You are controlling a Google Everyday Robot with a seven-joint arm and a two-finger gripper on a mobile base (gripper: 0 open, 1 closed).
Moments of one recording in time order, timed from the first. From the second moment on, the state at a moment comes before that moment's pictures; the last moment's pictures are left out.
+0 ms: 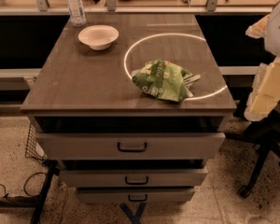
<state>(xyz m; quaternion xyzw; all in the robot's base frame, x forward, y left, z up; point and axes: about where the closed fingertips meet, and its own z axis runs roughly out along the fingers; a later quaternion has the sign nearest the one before) 0.438 -0.214 0.987 -0.60 0.78 -0.05 0.18</state>
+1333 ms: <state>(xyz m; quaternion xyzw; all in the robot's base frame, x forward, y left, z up) 0.563 -0.157 0.951 -0.55 0.73 0.15 0.38</state>
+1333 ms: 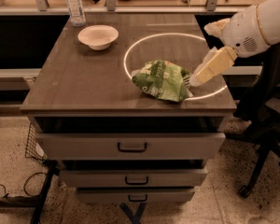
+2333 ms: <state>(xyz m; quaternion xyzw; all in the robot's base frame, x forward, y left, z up) 0.591 -0.121 0.890 -0.48 0.71 0.29 0.42</state>
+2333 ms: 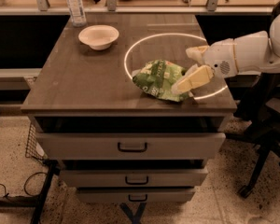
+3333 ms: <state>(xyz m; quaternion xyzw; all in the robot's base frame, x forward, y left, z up) 0.593 -0.090 0.854 -0.49 0.74 0.28 0.36</state>
